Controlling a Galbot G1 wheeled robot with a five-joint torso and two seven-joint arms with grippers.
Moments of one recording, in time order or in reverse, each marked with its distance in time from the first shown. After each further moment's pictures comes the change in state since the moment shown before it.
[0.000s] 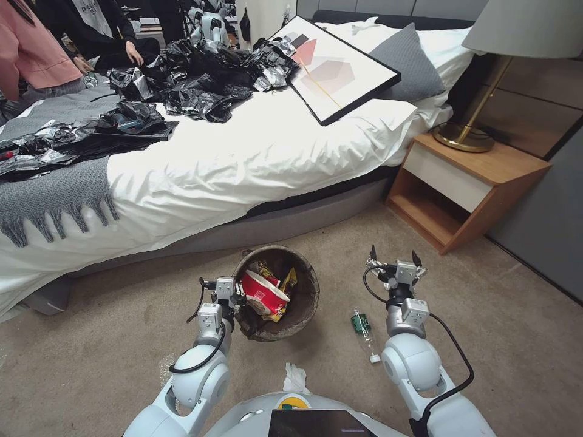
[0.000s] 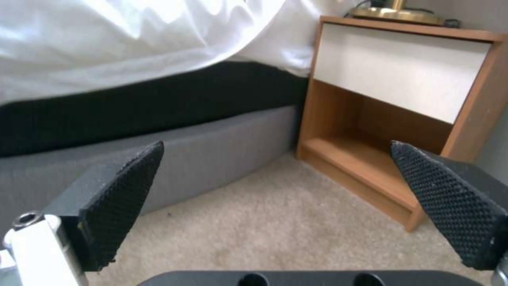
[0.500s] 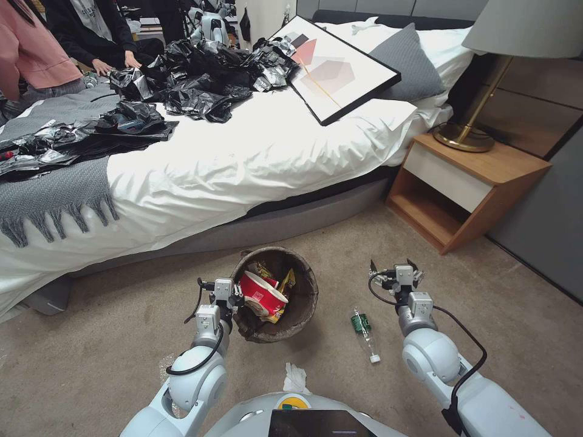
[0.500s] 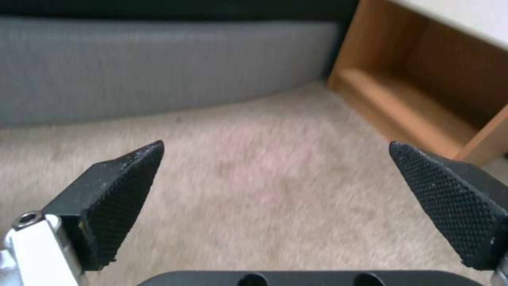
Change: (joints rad) left arm 0.010 0.015 -0.004 -0.009 -0.002 0.000 0.000; right arm 0.076 -0.323 -0.131 -0.110 0.309 -0.098 0.003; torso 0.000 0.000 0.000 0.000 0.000
